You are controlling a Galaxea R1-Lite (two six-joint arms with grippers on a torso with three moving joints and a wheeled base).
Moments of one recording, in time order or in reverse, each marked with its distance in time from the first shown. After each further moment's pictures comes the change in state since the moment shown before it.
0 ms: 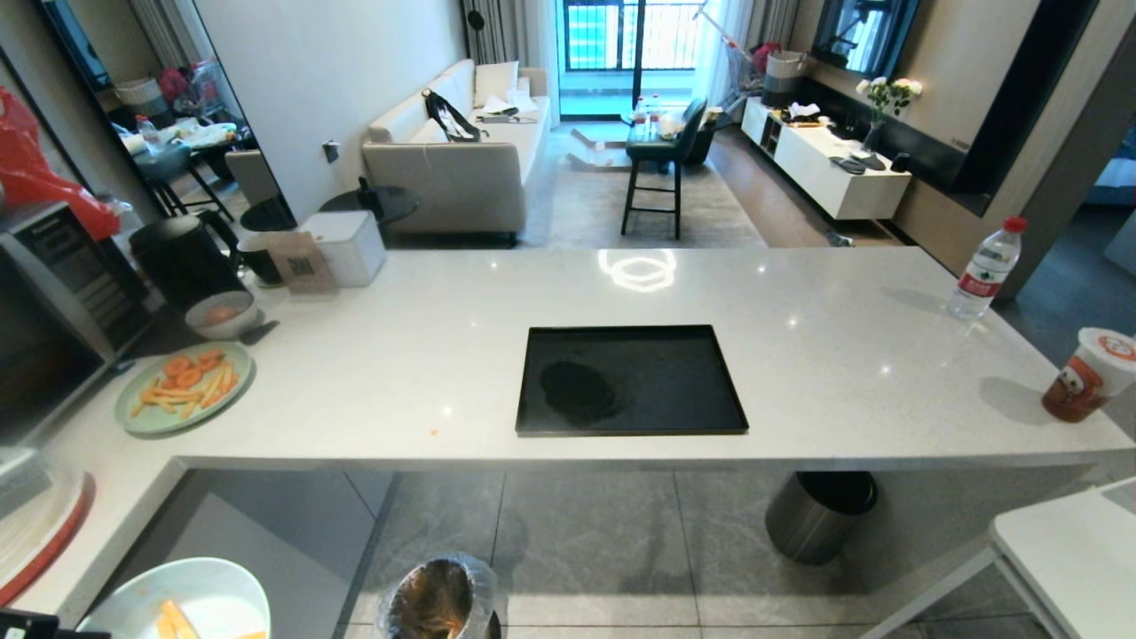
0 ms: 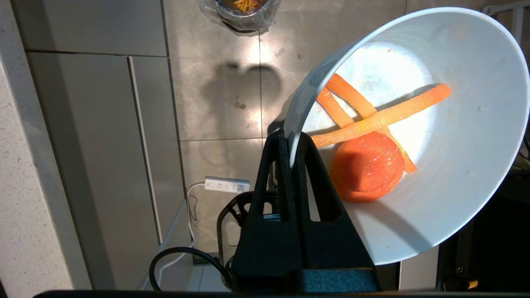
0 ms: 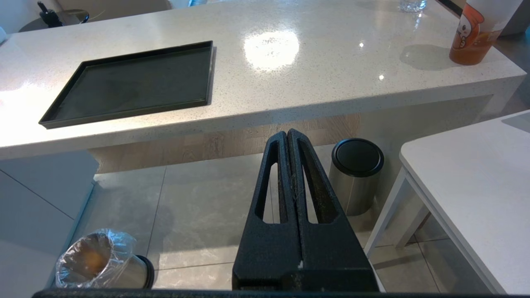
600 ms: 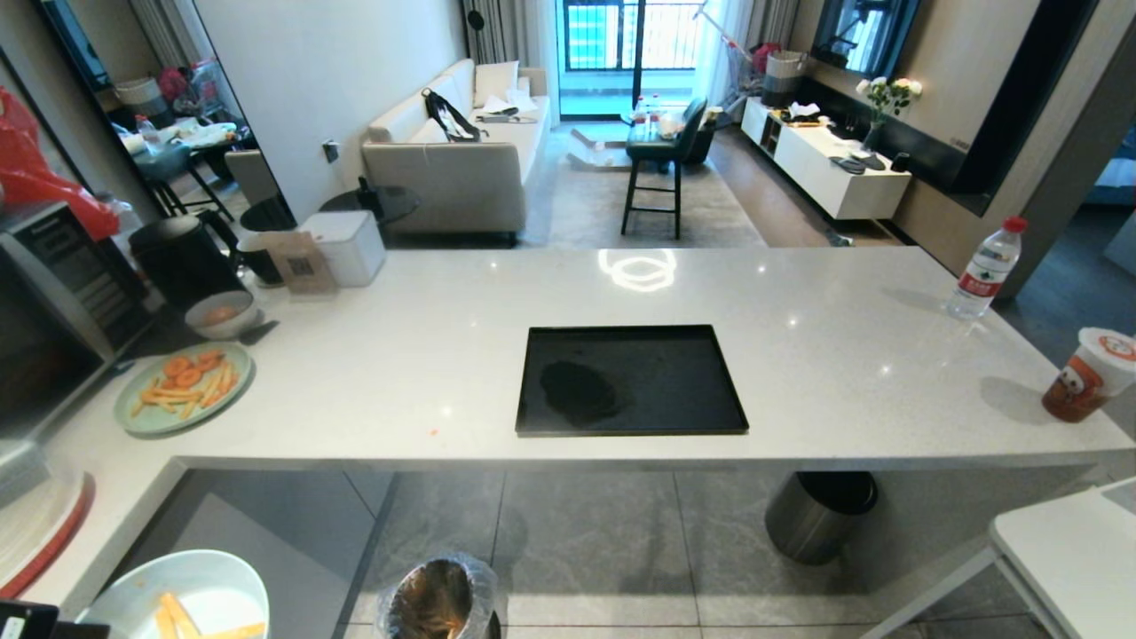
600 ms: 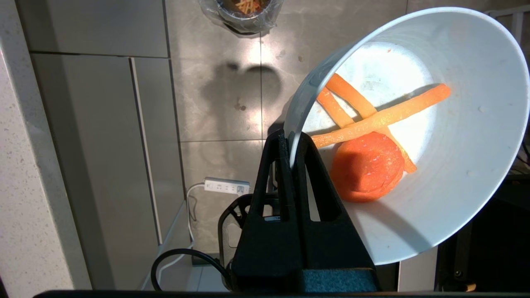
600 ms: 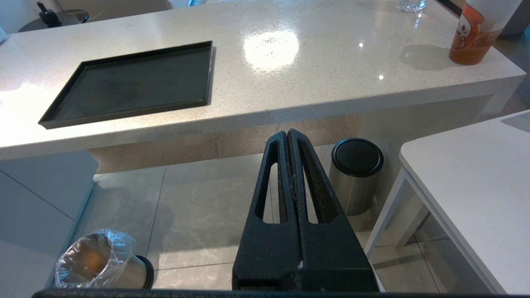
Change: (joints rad) left arm 0.004 0.011 -0.016 0.001 0.002 -0.005; right arm 0.000 0.000 0.000 0.000 0.000 0.000
